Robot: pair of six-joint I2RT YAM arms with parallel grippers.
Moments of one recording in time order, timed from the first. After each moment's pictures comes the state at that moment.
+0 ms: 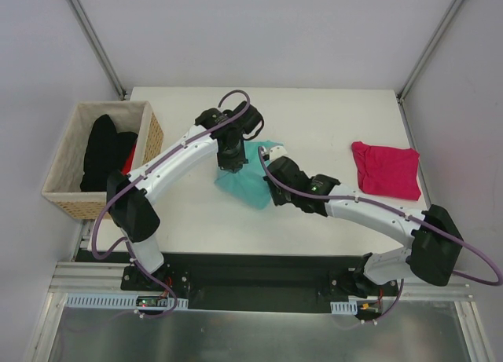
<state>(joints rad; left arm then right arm) -0.73 1.75 1.73 -1.26 -0.24 -0.82 0.97 1.38 1.00 -0.48 0.31 0.35</state>
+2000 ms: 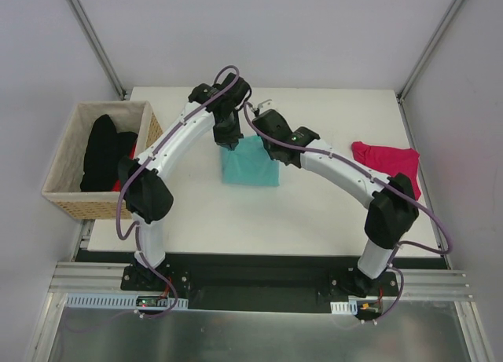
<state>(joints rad) -0.57 1.92 2.00 -1.28 -0.13 -0.68 0.81 1.74 1.53 -0.67 0.52 0.13</state>
